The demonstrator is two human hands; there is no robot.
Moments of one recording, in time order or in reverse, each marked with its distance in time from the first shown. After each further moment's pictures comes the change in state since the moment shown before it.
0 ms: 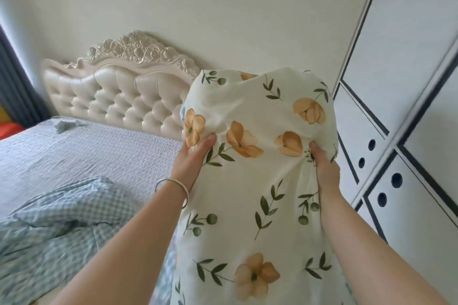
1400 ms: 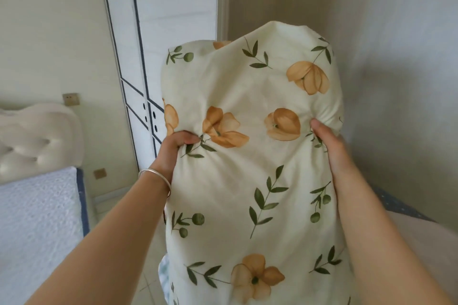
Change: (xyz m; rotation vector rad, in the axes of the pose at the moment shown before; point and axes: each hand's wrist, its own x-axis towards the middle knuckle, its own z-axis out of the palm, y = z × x) left_hand -0.526 0.123 0.079 -0.430 -1.057 -0.166; right_hand -0.621 -0.150 -0.393 -0.132 0.547 -0.352
